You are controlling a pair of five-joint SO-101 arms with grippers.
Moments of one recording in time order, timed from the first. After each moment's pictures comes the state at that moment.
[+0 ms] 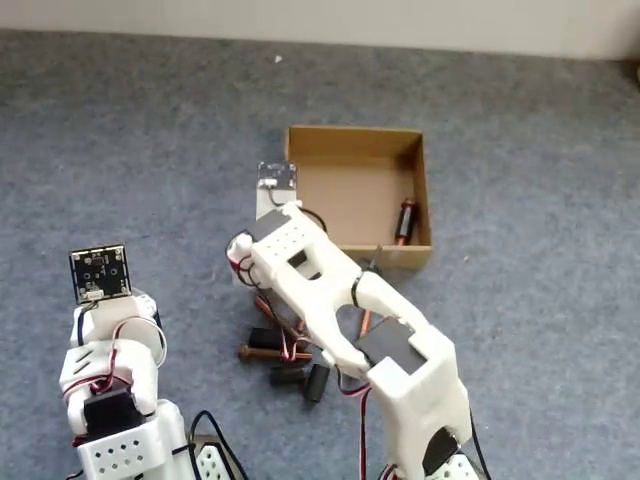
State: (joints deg) left arm -25.1 -101.1 90.9 57.7 -3.0; right arm -46.5 24.7 1.6 60.1 -36.4
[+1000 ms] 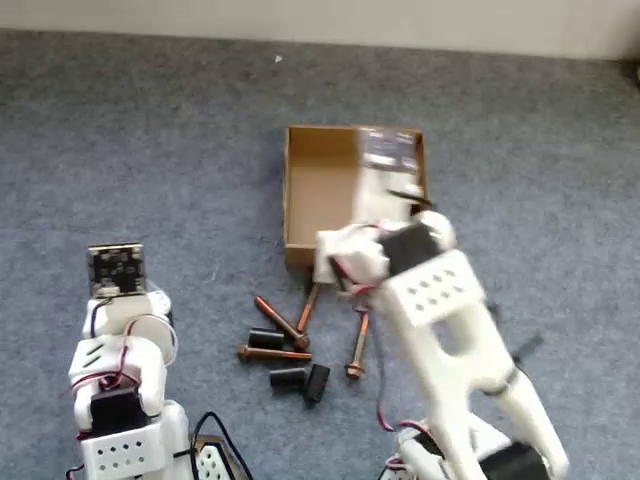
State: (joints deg) left arm -19.0 -101.1 90.9 56.0 -3.0; right arm -31.7 -26.7 20.0 81.2 -25.6
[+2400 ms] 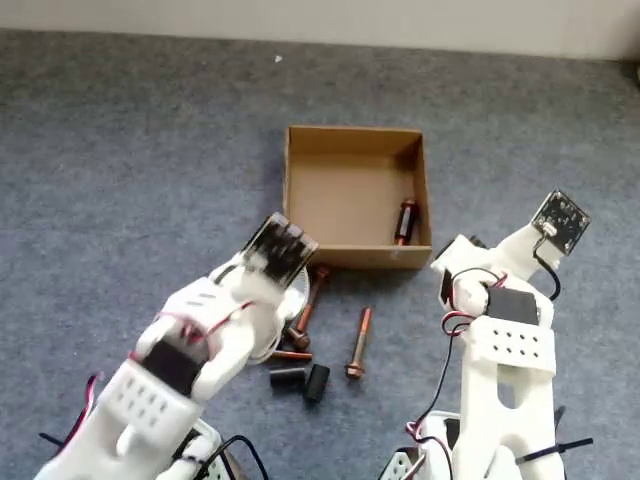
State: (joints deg) left arm 27.2 -63.1 62.2 50.4 -3.0; right arm 2.6 -44.6 55.8 49.7 -30.2
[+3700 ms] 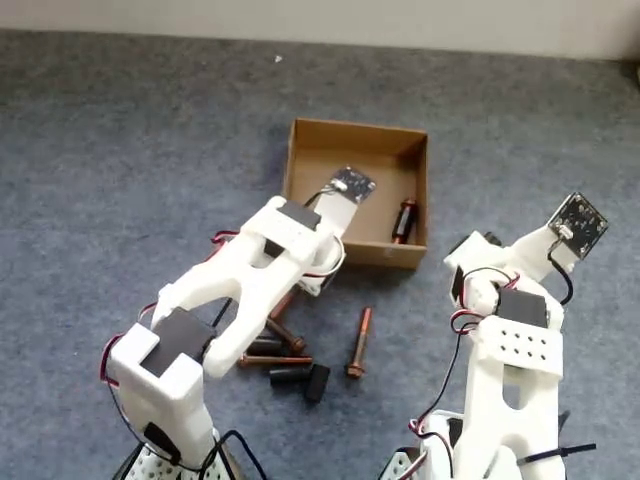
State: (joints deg) left arm 24.9 15.7 17.4 59.1 0.8; right arm 6.0 -44.6 55.8 47.1 -30.2
